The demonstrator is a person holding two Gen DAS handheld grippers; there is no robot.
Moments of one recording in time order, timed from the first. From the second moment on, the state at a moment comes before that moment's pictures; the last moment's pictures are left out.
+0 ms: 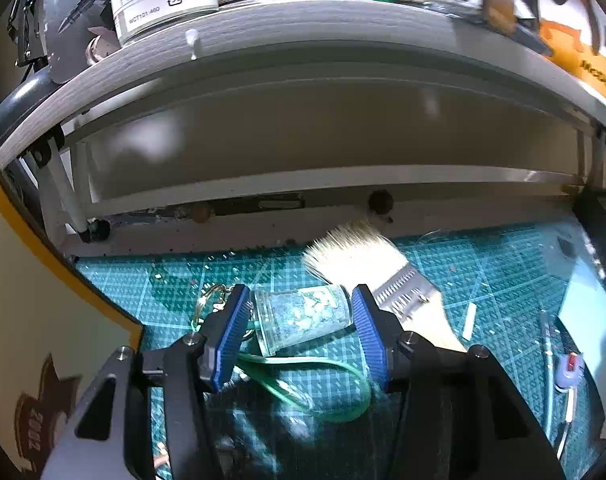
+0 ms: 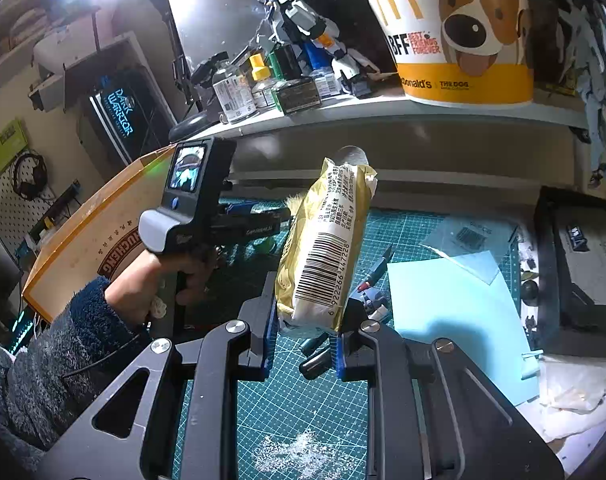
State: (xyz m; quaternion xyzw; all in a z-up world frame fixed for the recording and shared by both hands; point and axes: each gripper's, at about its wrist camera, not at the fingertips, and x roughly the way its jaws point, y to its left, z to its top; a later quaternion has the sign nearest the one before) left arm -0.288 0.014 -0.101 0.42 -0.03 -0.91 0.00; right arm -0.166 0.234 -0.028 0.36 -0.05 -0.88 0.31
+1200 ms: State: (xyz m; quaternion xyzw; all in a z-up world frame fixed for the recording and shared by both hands) left arm -0.098 0.028 0.057 0.22 -0.01 -0.97 -0.09; right arm -0.076 0.215 0.052 0.31 -0.01 -0.93 0.21
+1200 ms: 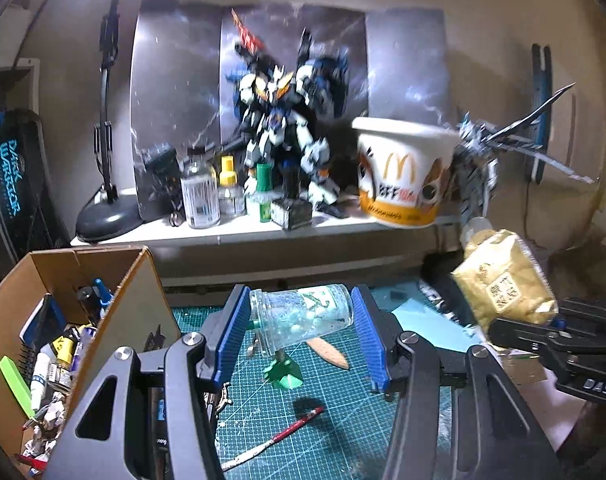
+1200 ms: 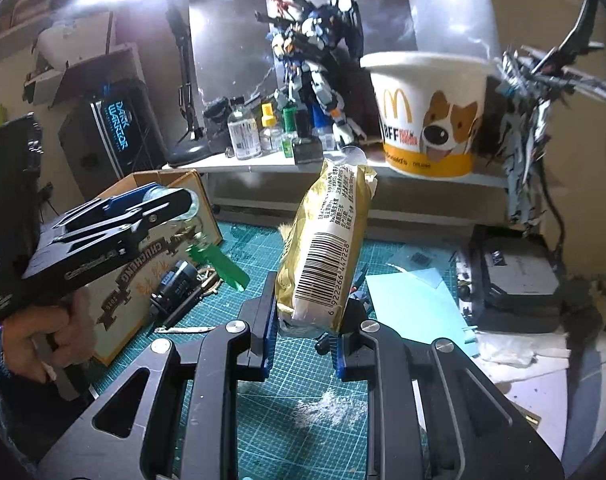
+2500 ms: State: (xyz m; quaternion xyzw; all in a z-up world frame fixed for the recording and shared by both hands) left arm -0.003 -0.017 0.077 0.17 0.00 -0.98 -0.07; right arm -0.001 0.166 0.081 0.25 0.02 -0.95 0.19
